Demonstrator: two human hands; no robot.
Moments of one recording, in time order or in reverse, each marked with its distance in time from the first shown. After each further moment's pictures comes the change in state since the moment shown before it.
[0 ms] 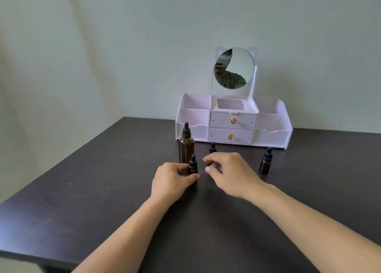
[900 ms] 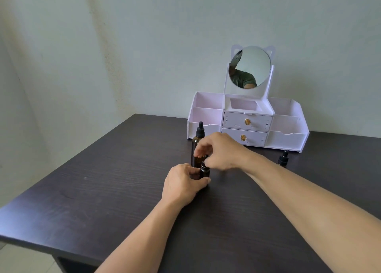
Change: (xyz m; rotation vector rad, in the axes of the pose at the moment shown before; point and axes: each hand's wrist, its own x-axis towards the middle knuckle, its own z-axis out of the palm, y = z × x) left_hand 0.000 -0.011 -0.002 0.085 0.008 0.091; right_hand 0.062 -0.045 -0.007 0.011 -0.261 -0.006
